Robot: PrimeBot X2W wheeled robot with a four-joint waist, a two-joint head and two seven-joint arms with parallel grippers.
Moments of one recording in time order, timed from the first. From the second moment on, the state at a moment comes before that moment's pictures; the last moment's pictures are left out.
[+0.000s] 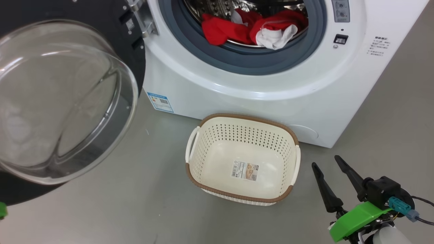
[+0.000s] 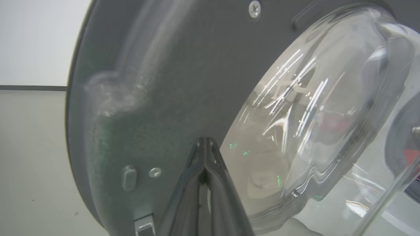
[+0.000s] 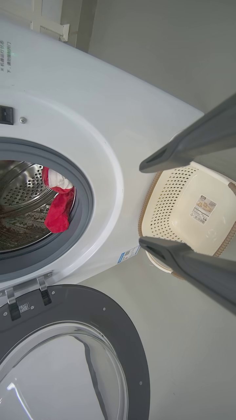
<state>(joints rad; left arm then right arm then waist) -0.41 0.28 0.44 0.68 -0.37 -0.10 -0.25 -0.12 -0.18 0.18 0.35 0.36 0.13 -0.25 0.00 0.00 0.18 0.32</state>
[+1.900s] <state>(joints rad) -0.10 0.12 0.29 0.32 -0.39 -0.13 -0.25 -0.10 -0.16 0.14 0.33 0.36 0.13 -0.25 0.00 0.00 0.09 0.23</state>
